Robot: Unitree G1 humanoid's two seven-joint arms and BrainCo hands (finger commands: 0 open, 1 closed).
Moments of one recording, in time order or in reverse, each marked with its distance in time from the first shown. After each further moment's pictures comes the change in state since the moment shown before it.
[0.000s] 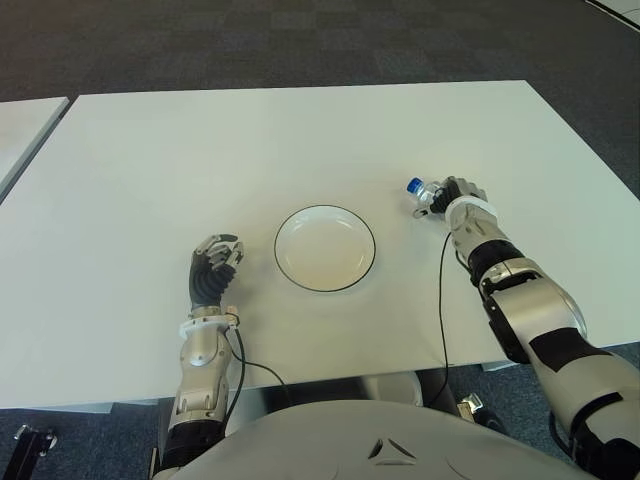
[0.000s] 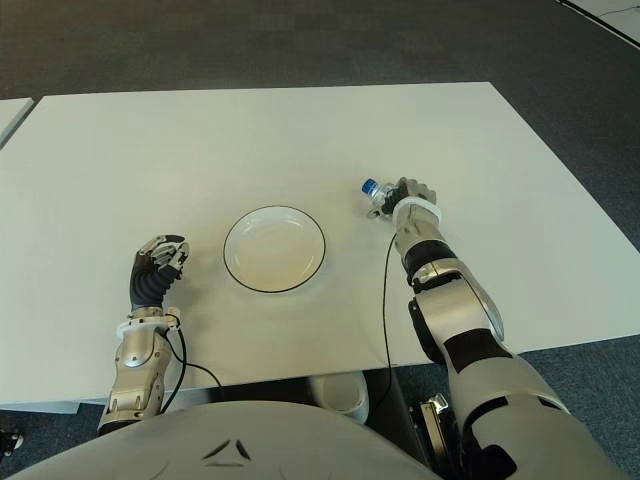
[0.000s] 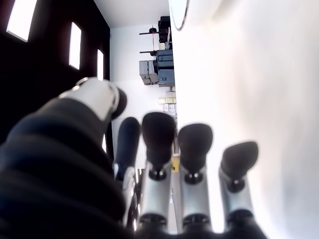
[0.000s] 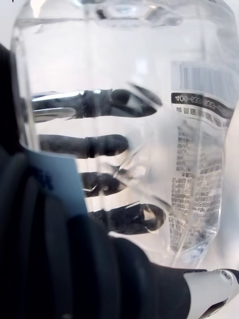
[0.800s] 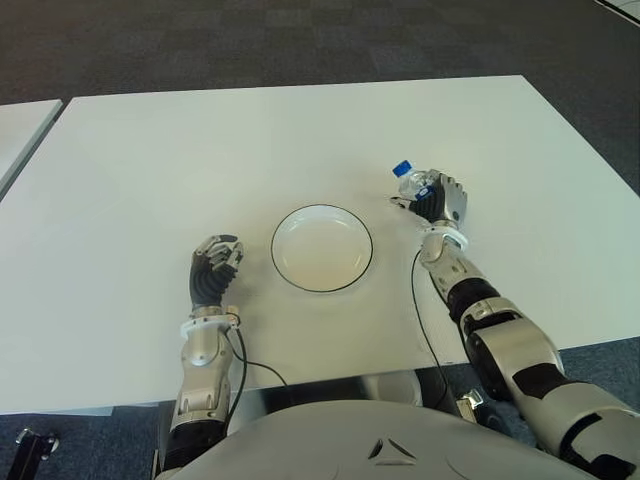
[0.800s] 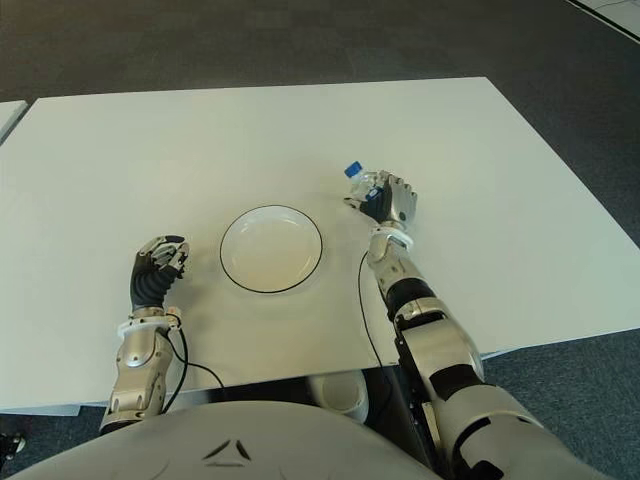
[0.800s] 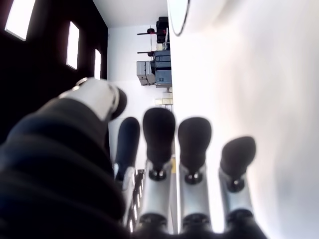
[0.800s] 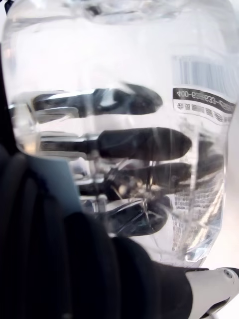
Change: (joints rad) left arm 0.002 -0.023 0.001 -0.009 -0.008 0.015 0.000; right arm 0.205 0.121 -0.083 -0.132 0.072 -0.457 -0.640
